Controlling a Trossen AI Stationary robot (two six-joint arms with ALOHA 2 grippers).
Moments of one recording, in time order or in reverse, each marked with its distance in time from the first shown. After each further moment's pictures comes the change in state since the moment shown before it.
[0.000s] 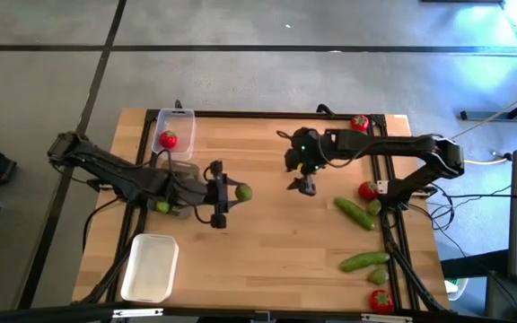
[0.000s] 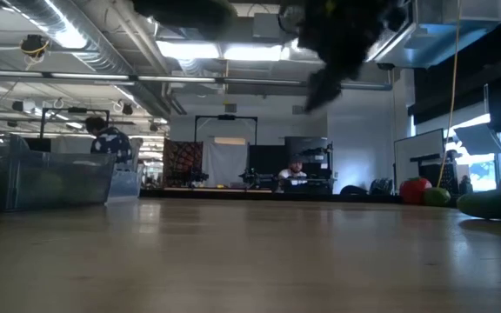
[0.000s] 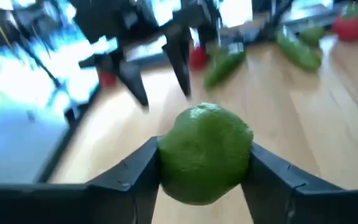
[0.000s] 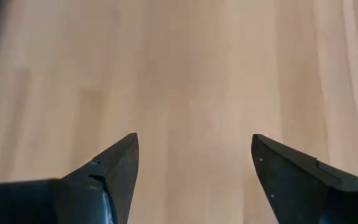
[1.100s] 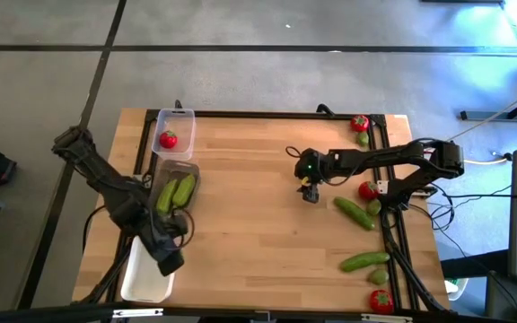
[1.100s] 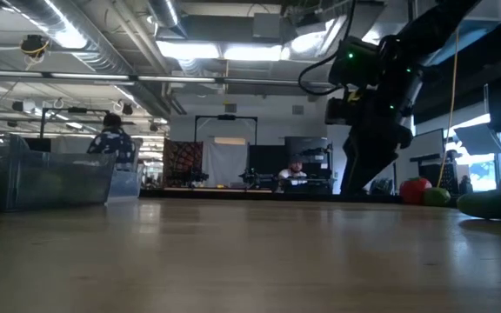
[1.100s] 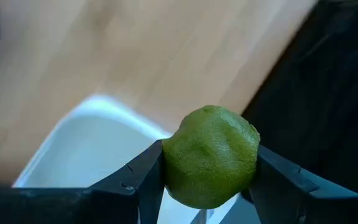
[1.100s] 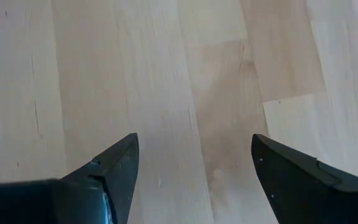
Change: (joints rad) left arm -0.454 0.000 0.163 -0.847 0.559 -1.500; right arm -0.001 0.002 -0.419 0.372 0.248 0.077
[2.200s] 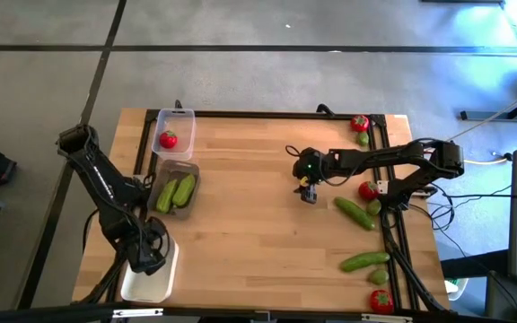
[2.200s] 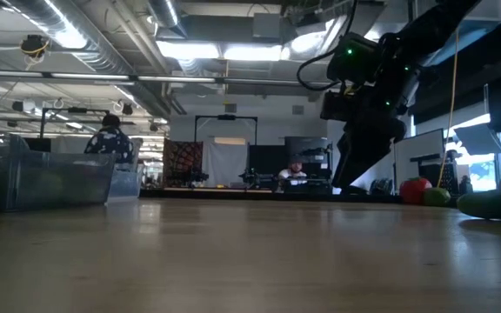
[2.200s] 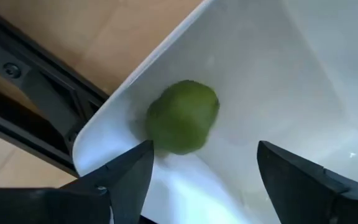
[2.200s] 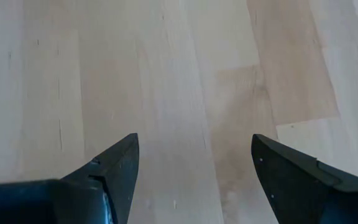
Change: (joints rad) left arm -0.249 0.001 -0.262 -0.026 0.108 -0.379; right arm 0.000 0.001 0.000 0.053 -0.049 0.008
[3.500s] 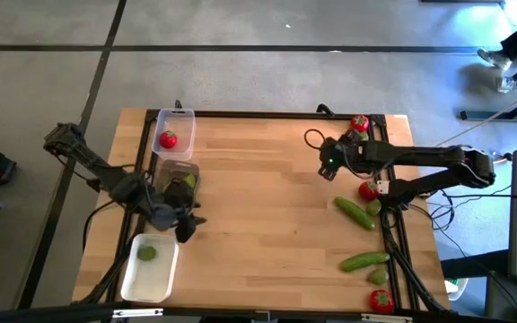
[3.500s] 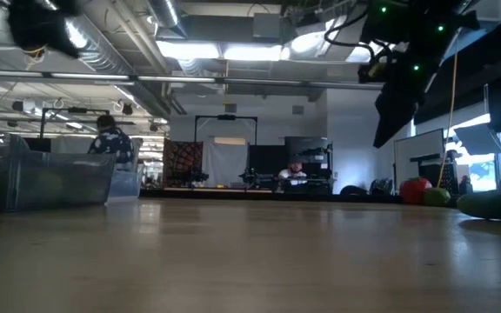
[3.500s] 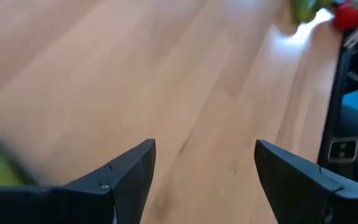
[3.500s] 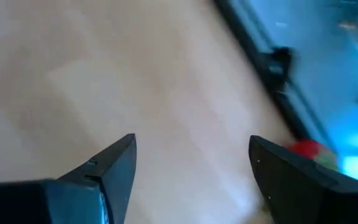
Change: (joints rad) left arm 0.430 -0.199 0.126 0.200 -0.630 0.771; right arm -0.009 -0.309 0.081 -0.534 0.665 0.252
